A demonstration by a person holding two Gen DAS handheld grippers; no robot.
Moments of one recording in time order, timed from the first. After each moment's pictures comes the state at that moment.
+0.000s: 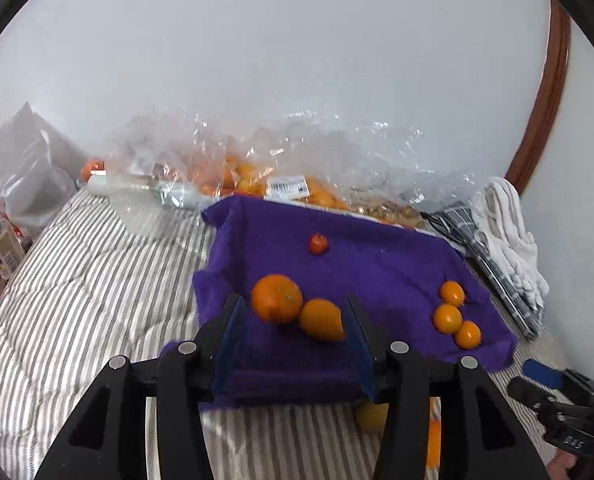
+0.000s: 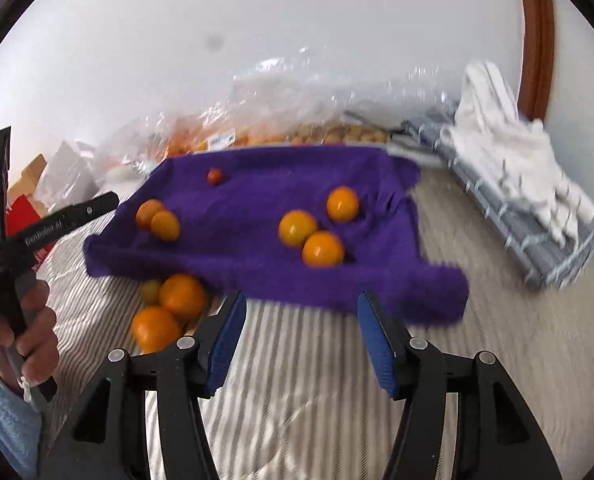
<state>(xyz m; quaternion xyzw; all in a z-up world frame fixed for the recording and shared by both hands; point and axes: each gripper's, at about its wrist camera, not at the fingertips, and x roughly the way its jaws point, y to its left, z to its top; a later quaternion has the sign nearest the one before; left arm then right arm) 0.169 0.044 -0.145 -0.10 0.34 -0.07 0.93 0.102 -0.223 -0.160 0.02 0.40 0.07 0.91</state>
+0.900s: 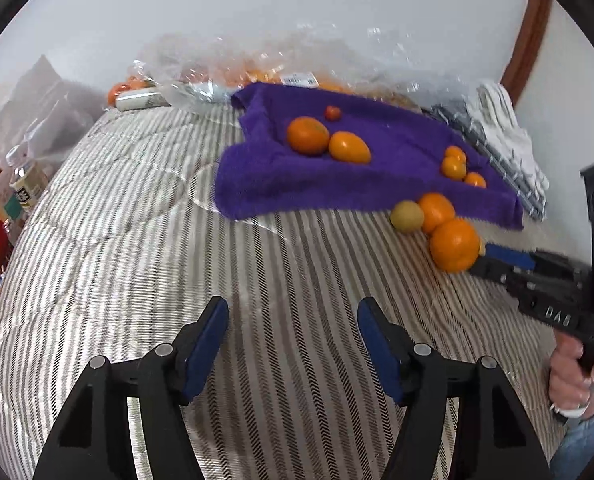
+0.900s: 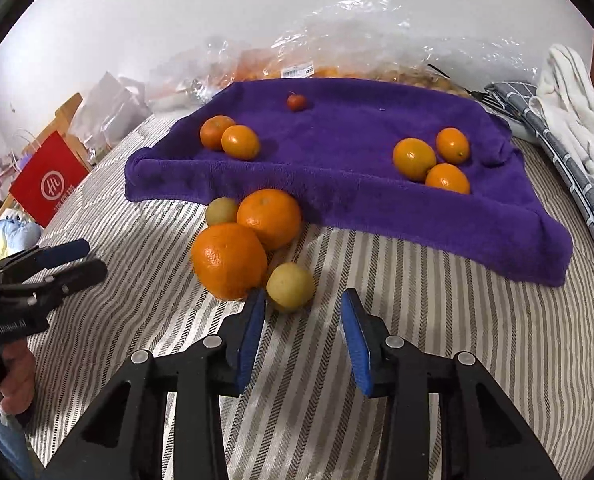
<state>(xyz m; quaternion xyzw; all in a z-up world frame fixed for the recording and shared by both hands) 0.086 0.063 -0.189 -0.03 0.45 -0.08 0.89 0.100 -0.159 -0.205 -0.03 0.46 0.15 0.88</state>
